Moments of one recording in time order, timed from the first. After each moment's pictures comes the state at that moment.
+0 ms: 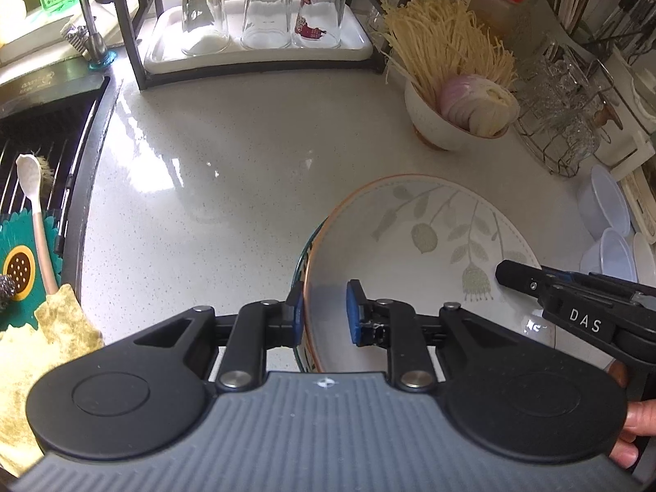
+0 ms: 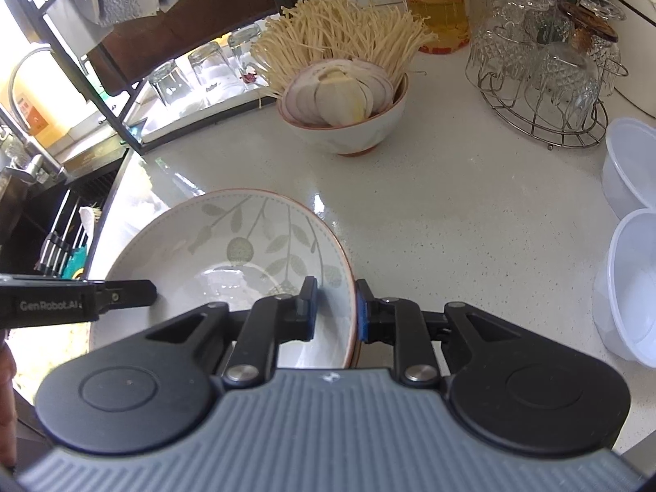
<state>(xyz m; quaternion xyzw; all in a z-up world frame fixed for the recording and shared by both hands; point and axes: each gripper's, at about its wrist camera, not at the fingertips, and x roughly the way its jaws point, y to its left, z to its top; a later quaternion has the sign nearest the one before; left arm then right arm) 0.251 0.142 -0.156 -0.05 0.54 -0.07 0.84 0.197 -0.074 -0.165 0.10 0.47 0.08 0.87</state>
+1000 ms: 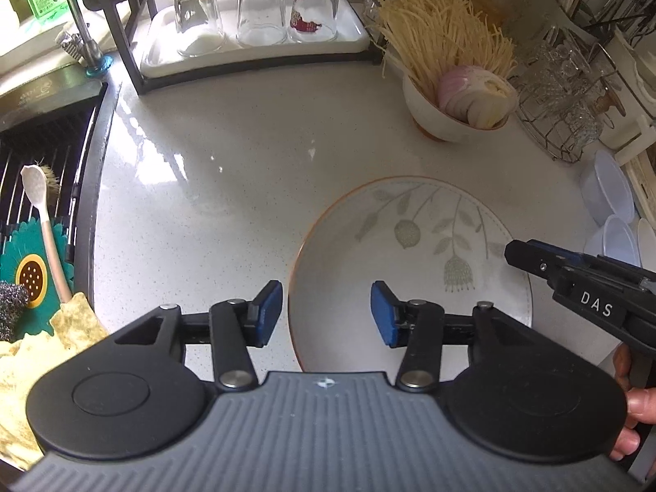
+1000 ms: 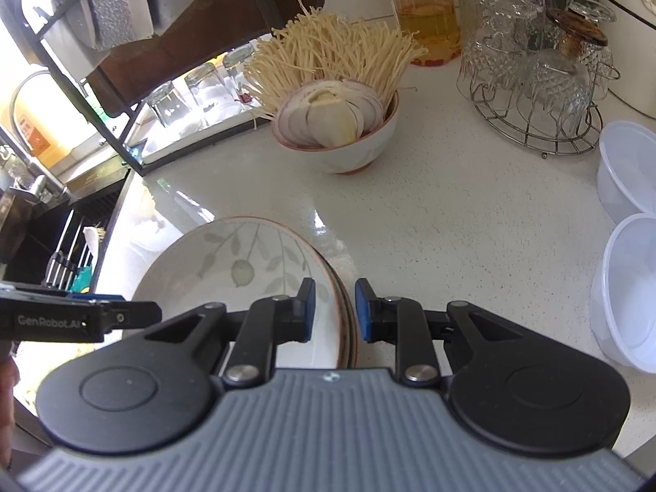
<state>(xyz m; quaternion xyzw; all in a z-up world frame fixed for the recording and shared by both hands) 0.259 0.141 -0.143 -0.03 0.56 -0.07 0.83 0.198 -0.082 -0.159 0.11 0.45 0.08 0.88</state>
